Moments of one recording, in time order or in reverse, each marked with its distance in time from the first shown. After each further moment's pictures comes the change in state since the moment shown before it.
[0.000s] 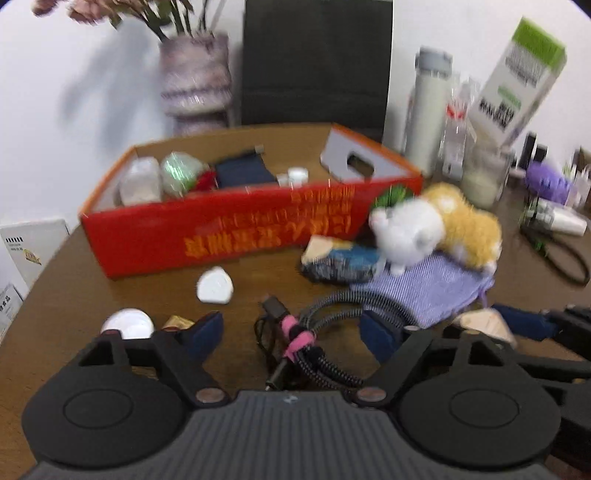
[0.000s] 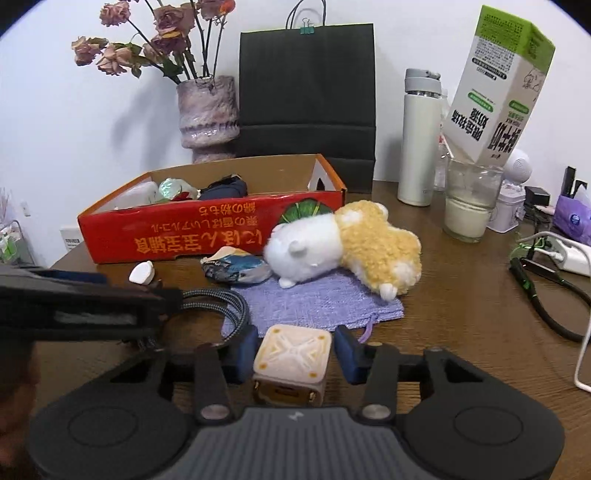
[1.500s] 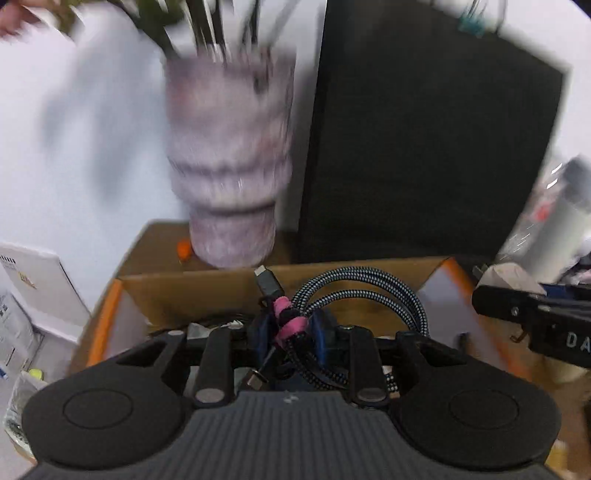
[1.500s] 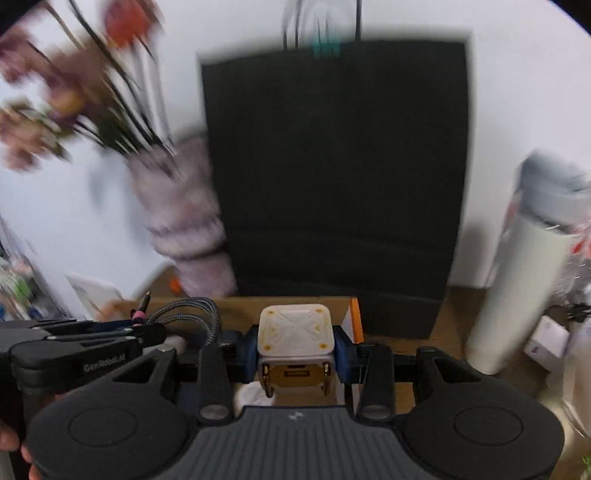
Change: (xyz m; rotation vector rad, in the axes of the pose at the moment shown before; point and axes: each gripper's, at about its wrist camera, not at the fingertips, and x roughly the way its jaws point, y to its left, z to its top) left arm 0.157 0.085 0.217 -0.114 0.057 0.076; right arm 0.190 -0.023 0.260 0.006 0.111 0.105
